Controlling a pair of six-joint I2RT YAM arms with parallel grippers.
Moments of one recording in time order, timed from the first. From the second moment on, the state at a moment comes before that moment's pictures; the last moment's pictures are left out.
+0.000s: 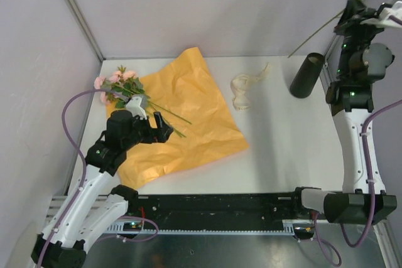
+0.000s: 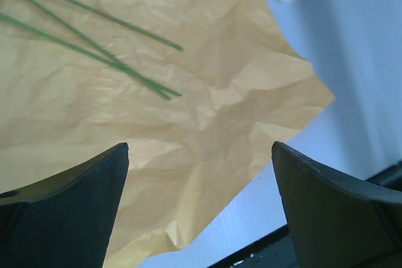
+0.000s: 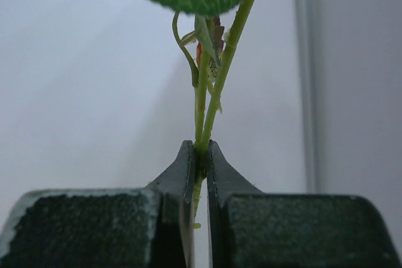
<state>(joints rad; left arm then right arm) -0.35 0.73 0.74 -0.52 0.17 -0.37 0.00 1.21 1.44 0.34 0.14 0.13</state>
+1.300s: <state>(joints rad) -0.35 0.67 0.75 -0.63 -0.12 -0.31 -0.13 1.63 1.48 0.26 0.15 -0.10</state>
